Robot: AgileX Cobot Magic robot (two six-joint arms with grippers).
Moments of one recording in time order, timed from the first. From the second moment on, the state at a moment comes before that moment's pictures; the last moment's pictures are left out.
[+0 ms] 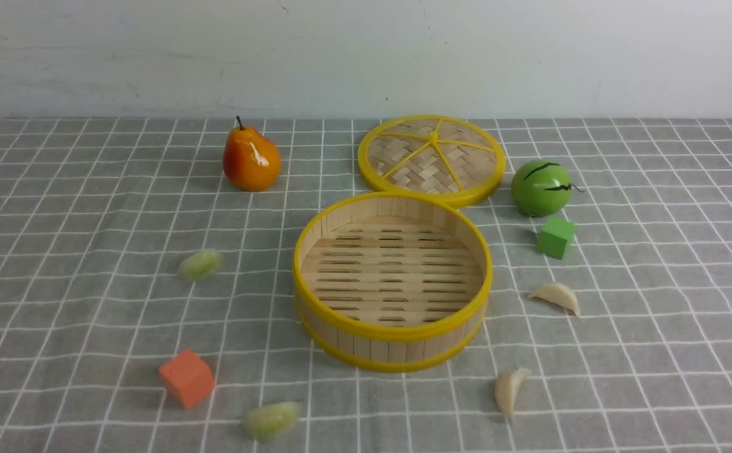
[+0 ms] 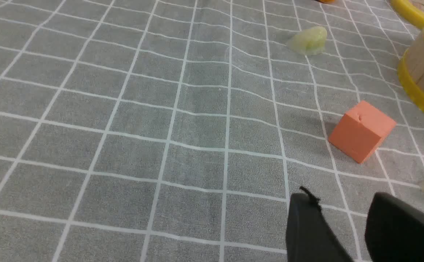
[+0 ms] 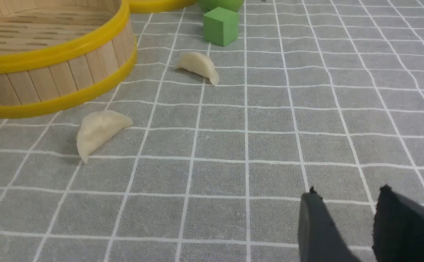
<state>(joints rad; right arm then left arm) 0.02 -0.01 0.02 0.15 0.38 -0.09 -0.01 -0.01 0.03 -0.01 0.40 -0.24</state>
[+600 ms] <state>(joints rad) 0.02 -0.01 0.02 0.15 0.38 -0.09 -0.01 -0.01 0.03 0.00 0.39 -0.24</state>
